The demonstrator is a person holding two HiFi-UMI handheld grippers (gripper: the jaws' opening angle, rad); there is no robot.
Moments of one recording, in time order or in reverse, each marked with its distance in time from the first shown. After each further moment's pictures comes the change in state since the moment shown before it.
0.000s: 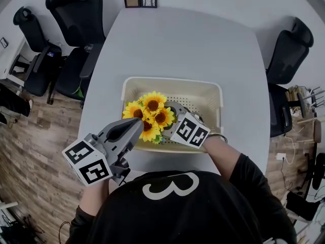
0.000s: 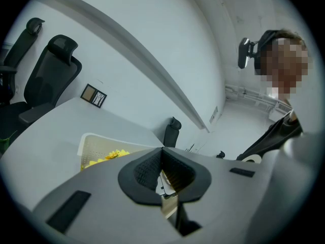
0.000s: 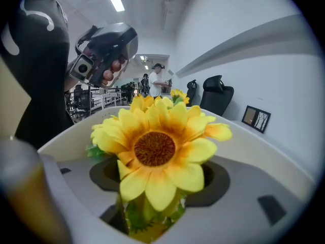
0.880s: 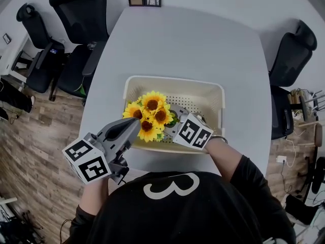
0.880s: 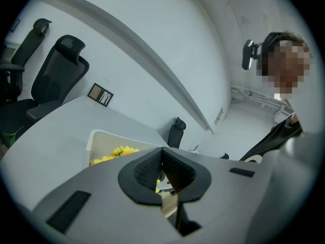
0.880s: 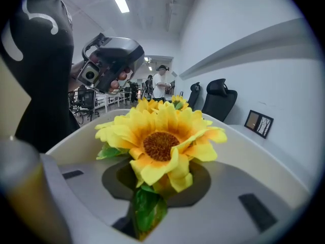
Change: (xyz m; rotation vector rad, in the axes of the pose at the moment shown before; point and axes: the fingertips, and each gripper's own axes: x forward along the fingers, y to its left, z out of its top) left arm -0.003 0.012 -0.007 -0.037 0.000 0.052; right arm -0.008 0.003 0.006 -0.040 -0.013 0.022
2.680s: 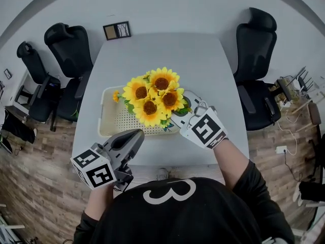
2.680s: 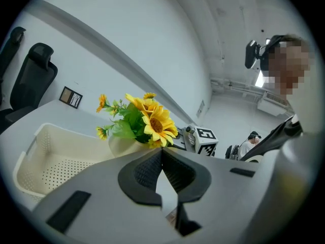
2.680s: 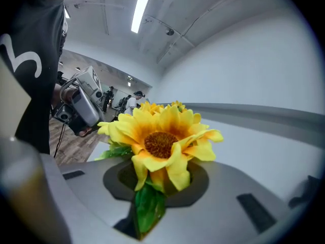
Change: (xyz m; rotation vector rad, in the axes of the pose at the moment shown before) left arm 0.020 -0.188 -0.044 0.137 0.011 -0.139; right arm -0.261 0.011 0.083 -0.127 -0.257 -0.494
